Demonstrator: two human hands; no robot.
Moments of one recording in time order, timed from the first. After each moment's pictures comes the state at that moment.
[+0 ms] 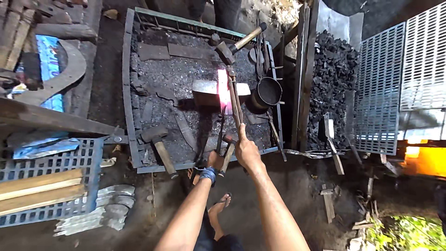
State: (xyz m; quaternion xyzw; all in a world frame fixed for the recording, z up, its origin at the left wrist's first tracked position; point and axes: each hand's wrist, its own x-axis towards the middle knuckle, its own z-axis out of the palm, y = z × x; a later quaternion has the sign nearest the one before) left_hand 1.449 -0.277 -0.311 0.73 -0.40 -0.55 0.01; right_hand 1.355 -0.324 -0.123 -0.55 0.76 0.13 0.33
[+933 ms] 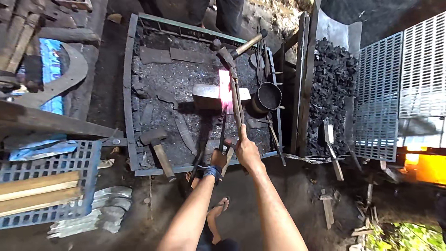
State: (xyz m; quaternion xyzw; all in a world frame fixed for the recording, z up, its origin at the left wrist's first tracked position) left_hand 1.428 -0.300 -0.321 0.73 -0.38 -0.57 0.05; right_hand 1.347 -0.343 -0.130 -0.55 0.76 0.11 0.34
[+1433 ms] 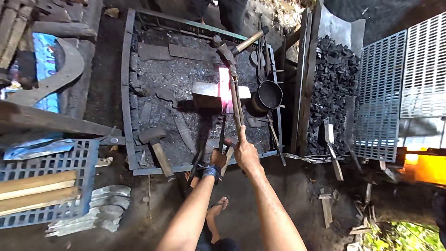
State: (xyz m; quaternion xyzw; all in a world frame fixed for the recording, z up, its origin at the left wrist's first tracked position) left_hand 1.429 -0.299 -0.327 0.73 -0.37 -0.57 0.05; right_hand 1.350 -0.335 -0.138 -0.55 0.76 0.13 0.33
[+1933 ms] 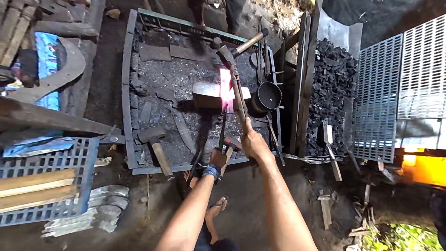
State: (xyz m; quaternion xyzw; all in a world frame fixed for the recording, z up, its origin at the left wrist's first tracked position) left_hand 1.431 -0.299 -0.315 0.73 -0.39 -0.56 0.03; right_hand 1.336 -0.363 -0.098 -0.55 0.75 0.12 0.36
